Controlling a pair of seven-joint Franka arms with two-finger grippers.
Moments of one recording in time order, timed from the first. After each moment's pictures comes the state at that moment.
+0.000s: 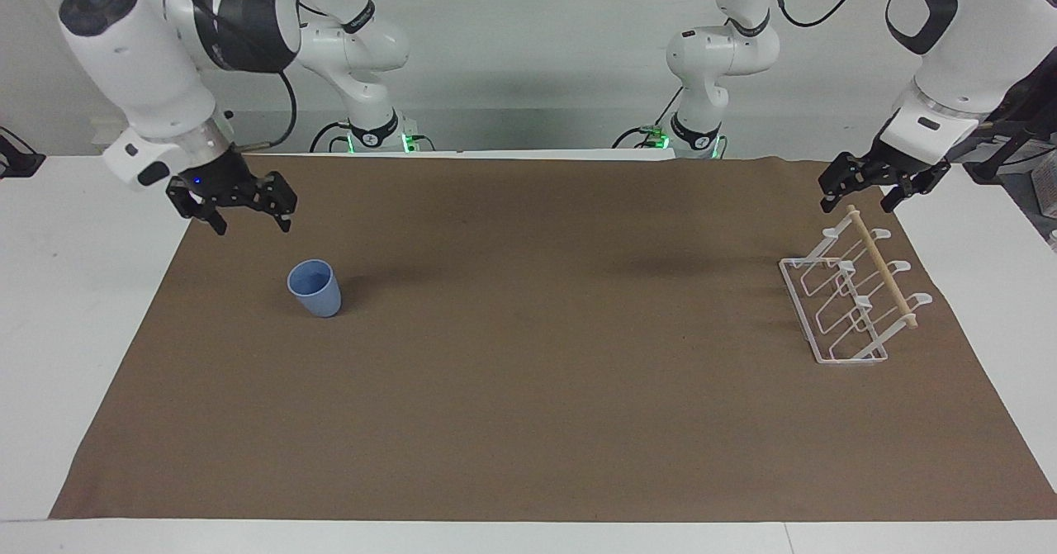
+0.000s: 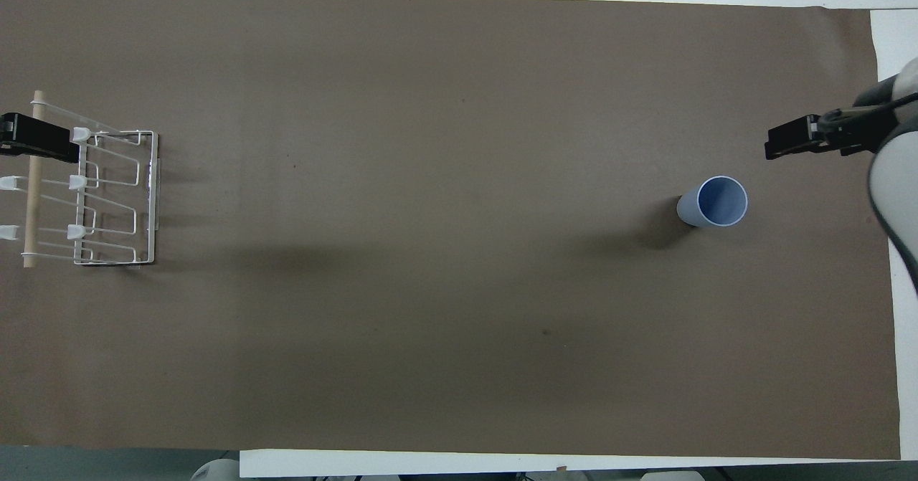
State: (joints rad) left arm -0.01 -0.02 -0.05 -1.65 0.00 1.63 0.05; right arm 0.01 0.06 -0.06 -1.76 0.01 1.81 -0.11
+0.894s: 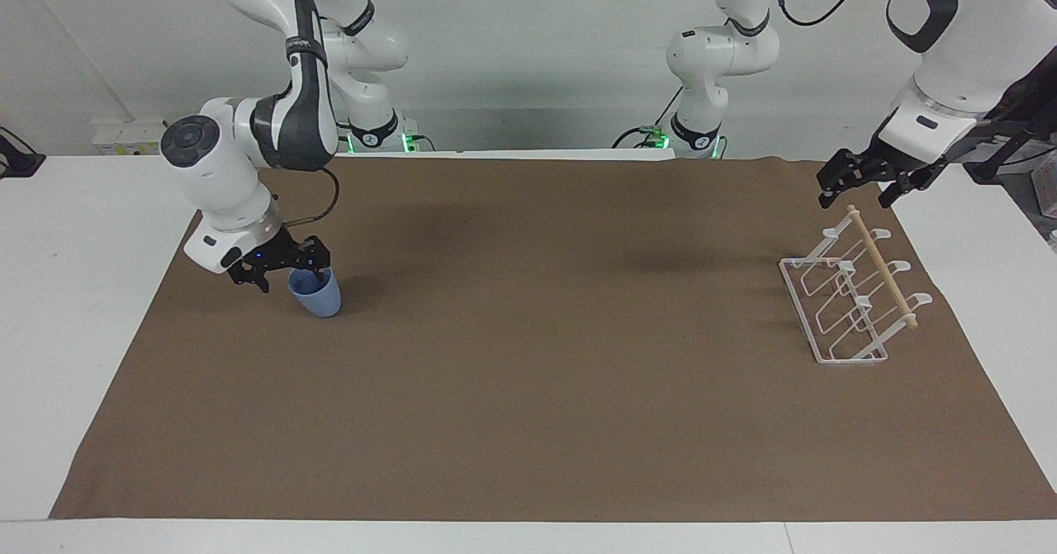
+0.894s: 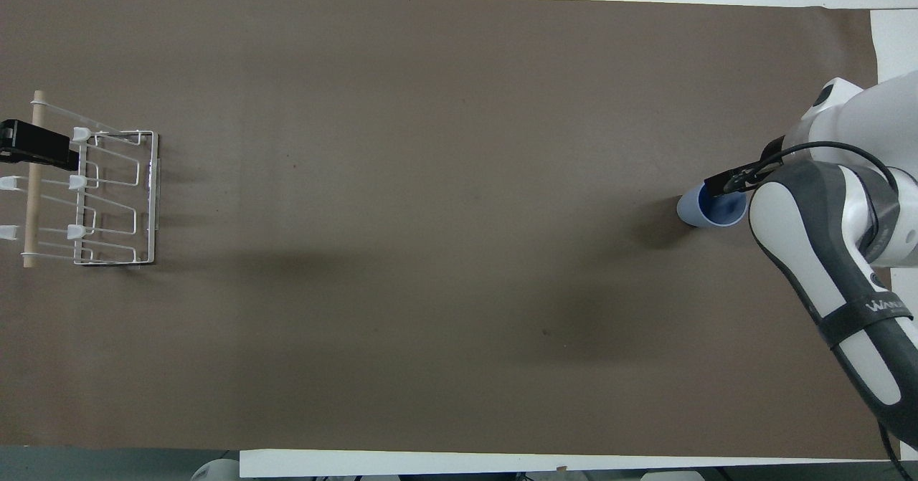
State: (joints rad) left arm -0.01 -0.02 -0.05 -1.65 0.00 1.60 0.05; right arm -0.01 0.09 -0.06 -2.06 0.01 2.11 -0.30
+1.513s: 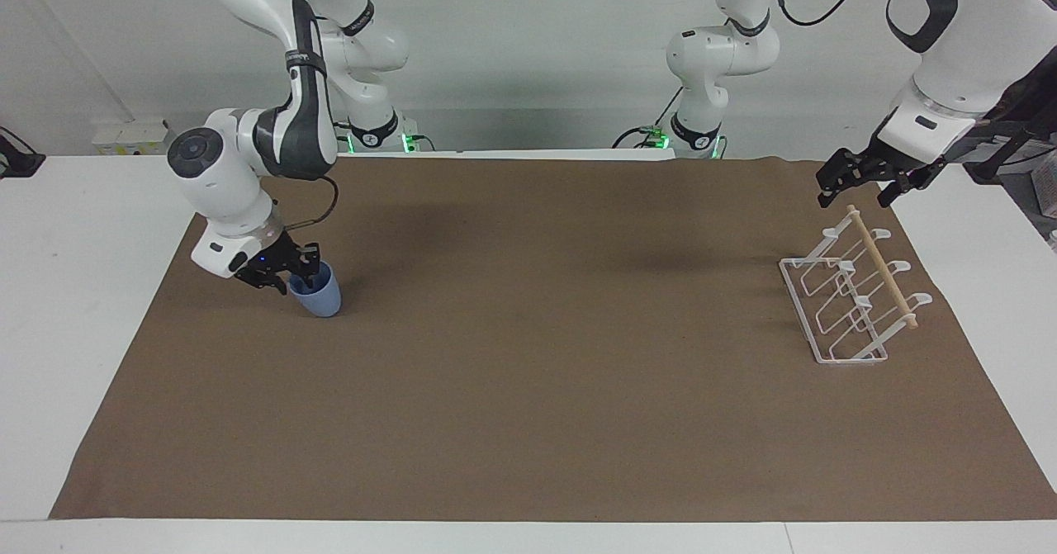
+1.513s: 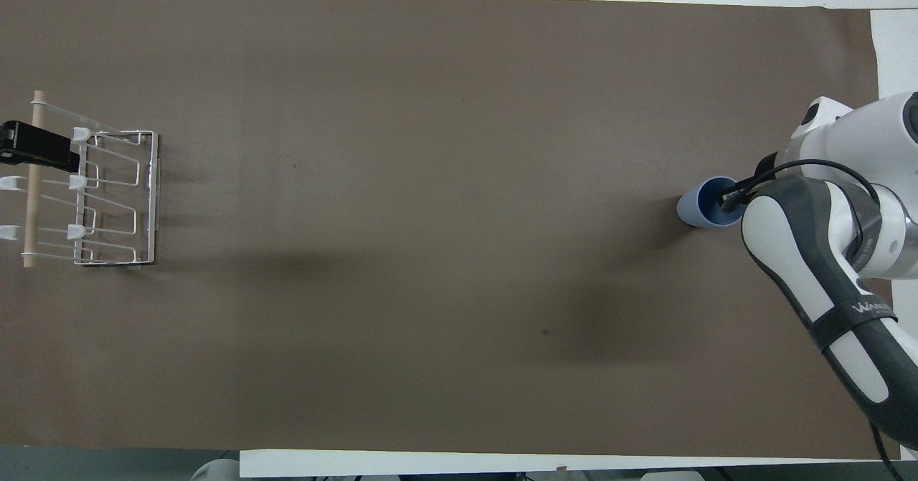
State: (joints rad) left arm -0.01 -0.02 -0.05 -1.65 0.00 1.60 0.05; right arm -0.02 0.09 -0.05 -2.12 0.01 2.16 -0.36
